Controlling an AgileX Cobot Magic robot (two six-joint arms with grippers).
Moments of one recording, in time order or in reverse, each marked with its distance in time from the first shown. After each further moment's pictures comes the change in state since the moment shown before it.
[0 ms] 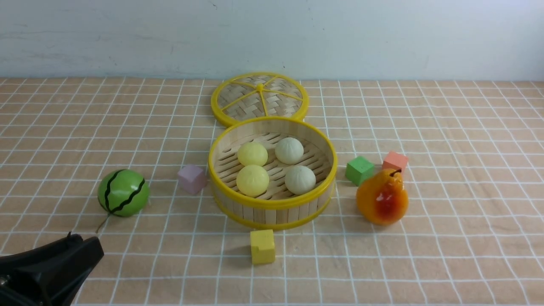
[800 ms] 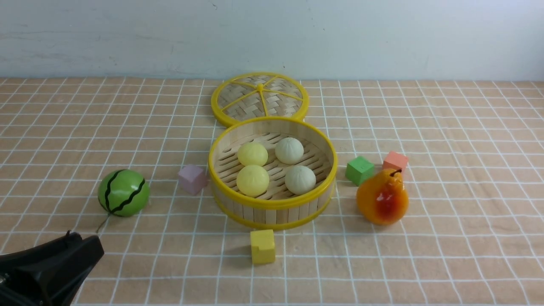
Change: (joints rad) right arm 0.000 0.000 0.000 -0.001 0.000 0.000; left arm 0.000 0.000 0.008 0.000 -0.022 0.000
